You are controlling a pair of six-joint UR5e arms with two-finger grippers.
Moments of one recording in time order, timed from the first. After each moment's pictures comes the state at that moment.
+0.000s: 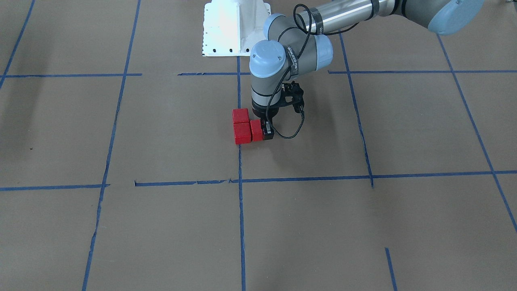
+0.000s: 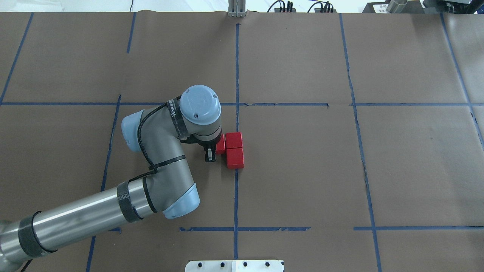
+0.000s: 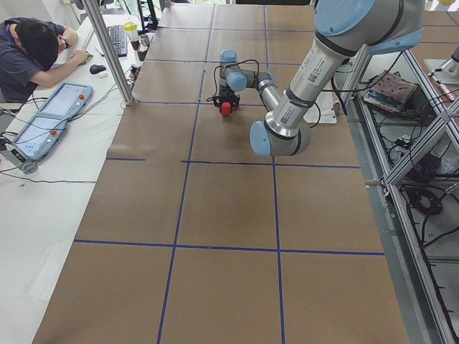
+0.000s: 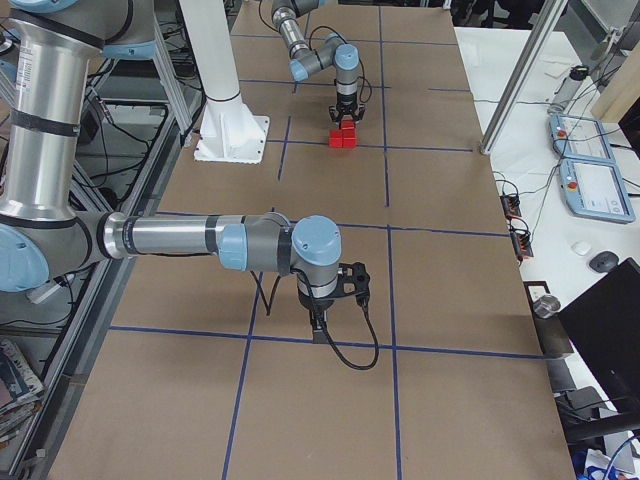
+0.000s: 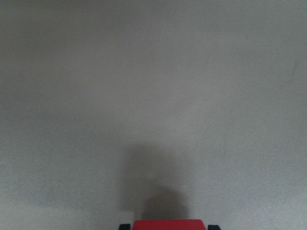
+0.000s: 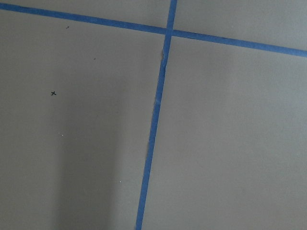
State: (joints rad) left arm -0.50 -2.35 -1.47 -1.62 -1.84 -2.88; right arm 1.59 -1.81 1.88 -1.64 2.31 -0.16
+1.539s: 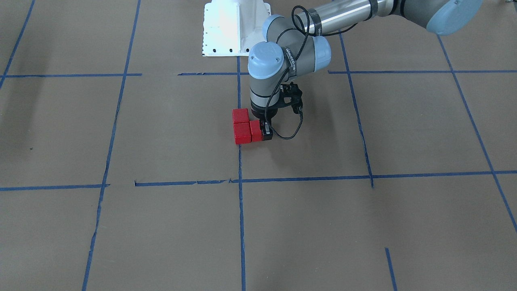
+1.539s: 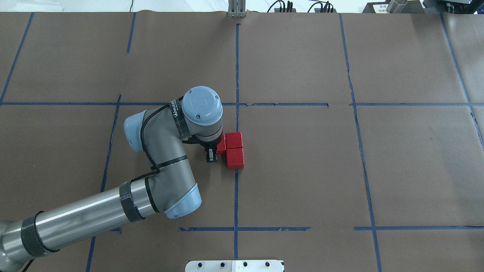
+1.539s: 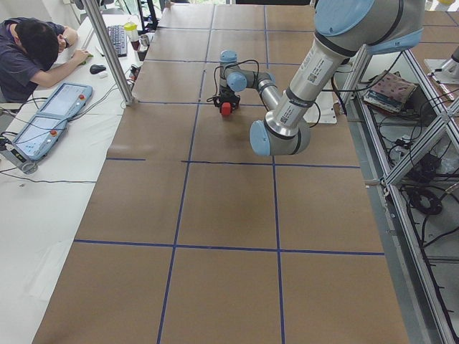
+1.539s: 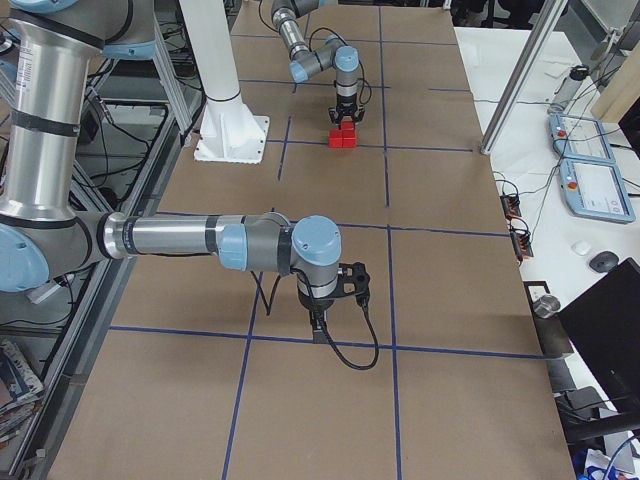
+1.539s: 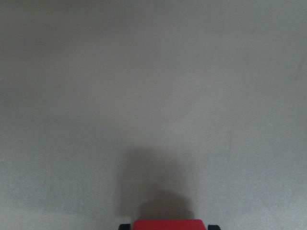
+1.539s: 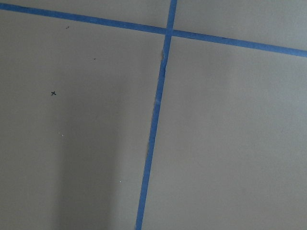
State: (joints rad) left arm -0.50 -2.36 -1.45 -1.63 -1.84 -2.88; right arm 1.59 -1.81 1.88 -1.64 2.31 -0.16
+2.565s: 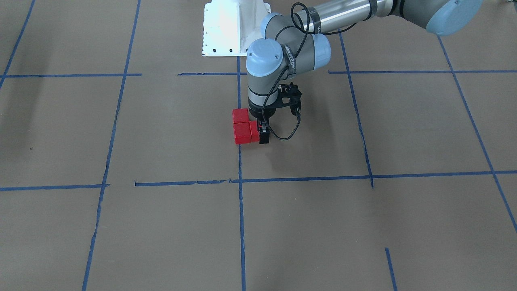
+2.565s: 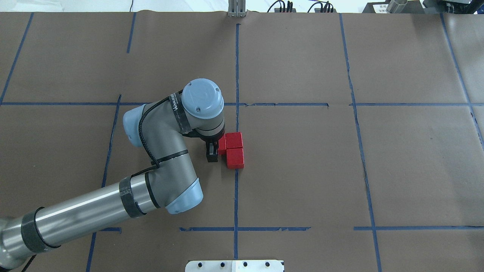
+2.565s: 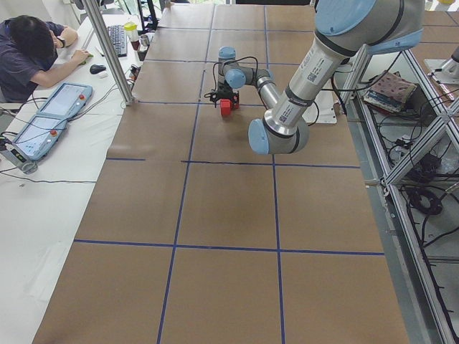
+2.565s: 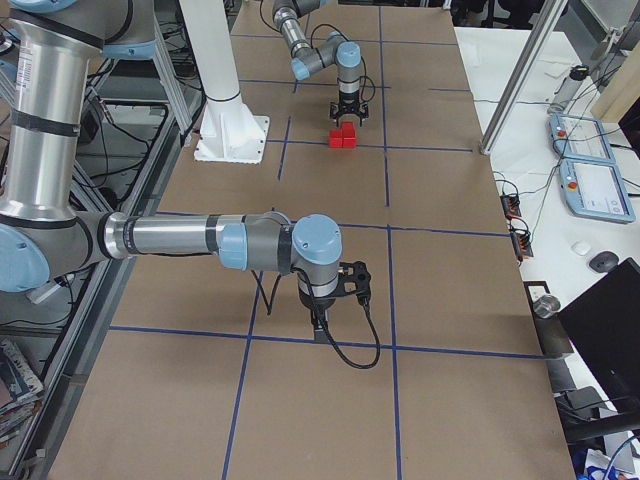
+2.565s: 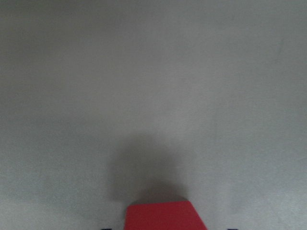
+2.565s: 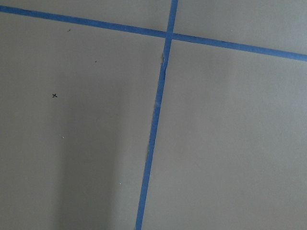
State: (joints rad) left arm -0.52 -2.37 -1.48 -1.60 -1.86 -2.79; right arm 1.59 -1.81 1.88 -1.64 2.31 -0.17
